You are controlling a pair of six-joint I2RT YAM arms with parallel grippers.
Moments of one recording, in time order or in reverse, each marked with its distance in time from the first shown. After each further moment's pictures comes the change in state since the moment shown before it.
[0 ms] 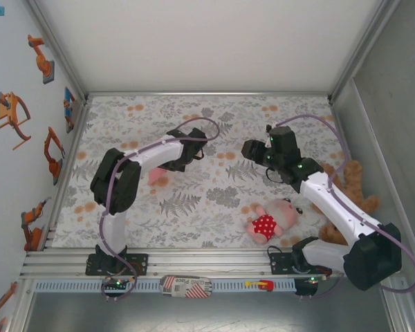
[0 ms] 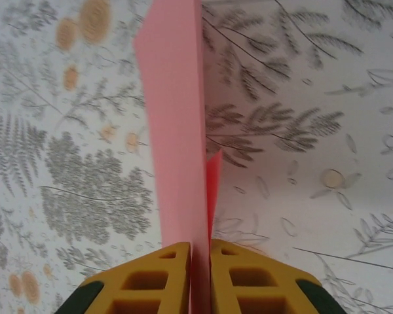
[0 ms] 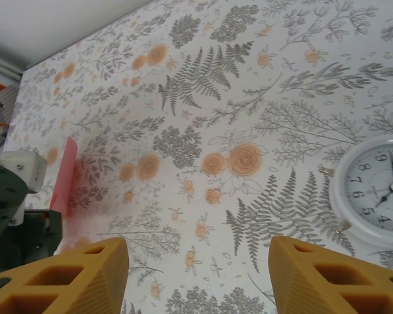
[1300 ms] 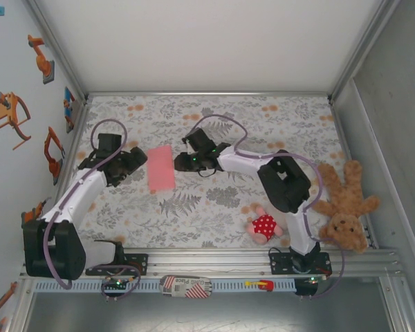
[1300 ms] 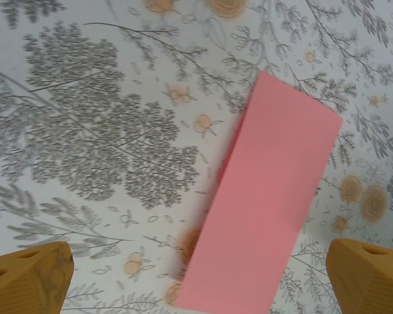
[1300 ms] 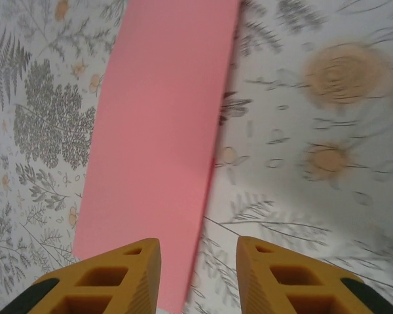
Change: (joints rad) left arm 0.592 -0.776 -0.651 0.472 0.668 -0.146; right arm 0.372 0.943 0.589 0.138 -0.221 0.001
